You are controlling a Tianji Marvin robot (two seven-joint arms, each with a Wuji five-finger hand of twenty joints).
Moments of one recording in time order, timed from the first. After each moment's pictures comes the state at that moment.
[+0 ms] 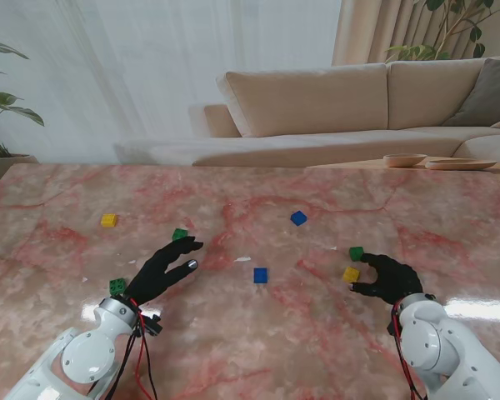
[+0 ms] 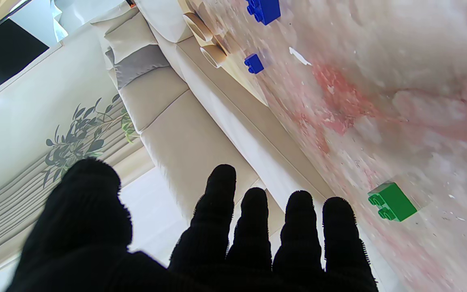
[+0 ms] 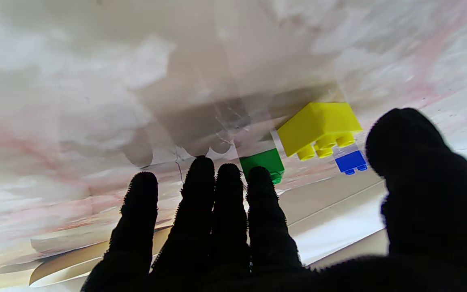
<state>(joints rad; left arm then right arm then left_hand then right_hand) 1.68 -1.14 -1.25 -1.49 0.25 -0.37 0.06 -1.70 -1.08 1.42 -1.46 -0.79 0.12 0.00 0.51 -0.09 0.12 0.03 0.49 0.10 0.19 0.17 0.32 0.04 0.23 0.22 0.24 0.09 0.15 0.35 -0.03 0.03 0.62 0.31 0.32 -0.50 0.67 -0.08 0.33 0.01 0.23 0.65 0.33 -0.08 0.52 0.60 0.32 -0.18 0.62 0.61 0.13 -0.03 0.59 0.66</state>
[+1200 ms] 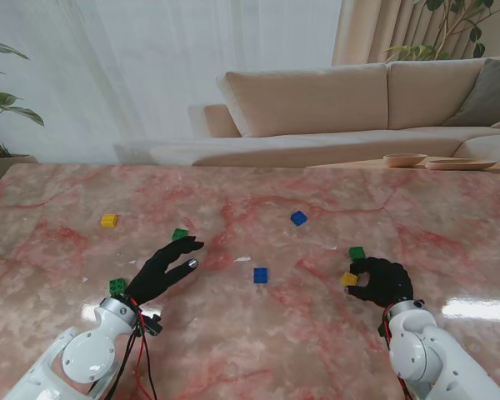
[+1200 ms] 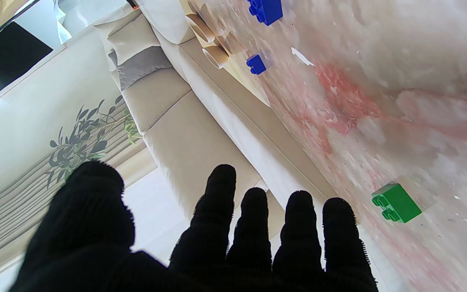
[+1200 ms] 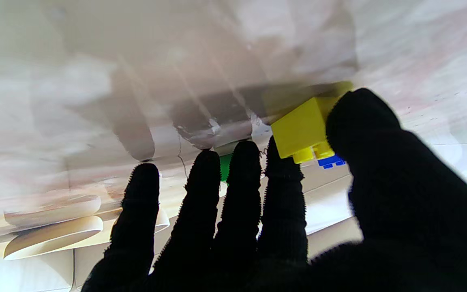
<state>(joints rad) 1.67 -1.14 -1.25 -1.48 0.26 -0.38 0.06 -1.67 -1.09 1.34 -1.37 -0.84 0.07 -0.21 0.51 -0.07 0.12 0.03 0.49 0.10 0.19 0.17 0.32 0.04 0.23 0.22 0.24 0.09 0.15 0.35 -0.03 0.03 0.61 0.31 0.48 -0.60 0.79 -0.20 0.55 -0.24 0.69 0.90 0.56 -0.24 0.65 0.76 0.40 -0.22 0.71 0.62 0.19 -0.03 0.72 0.67</state>
